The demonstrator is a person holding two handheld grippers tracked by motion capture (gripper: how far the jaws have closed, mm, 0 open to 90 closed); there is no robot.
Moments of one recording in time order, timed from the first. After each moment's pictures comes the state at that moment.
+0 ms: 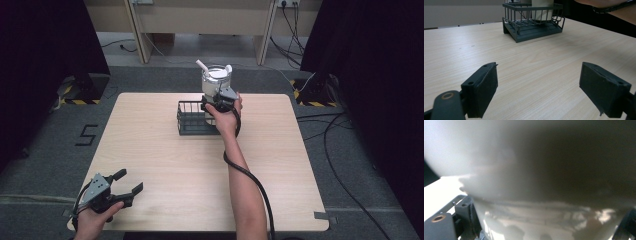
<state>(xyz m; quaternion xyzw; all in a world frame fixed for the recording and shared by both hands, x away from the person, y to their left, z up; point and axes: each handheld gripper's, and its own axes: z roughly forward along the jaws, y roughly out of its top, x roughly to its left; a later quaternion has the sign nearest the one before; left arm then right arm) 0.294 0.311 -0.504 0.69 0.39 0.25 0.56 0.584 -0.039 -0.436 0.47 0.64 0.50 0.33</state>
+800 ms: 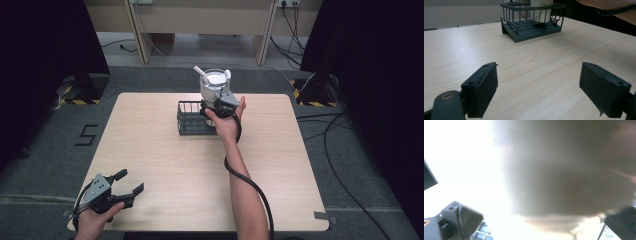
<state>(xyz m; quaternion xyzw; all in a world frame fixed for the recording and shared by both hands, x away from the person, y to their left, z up) 0.293 0.309 -0.504 0.69 0.38 0.26 0.56 0.564 -0.041 -0.439 0.46 0.64 0.52 0.34</state>
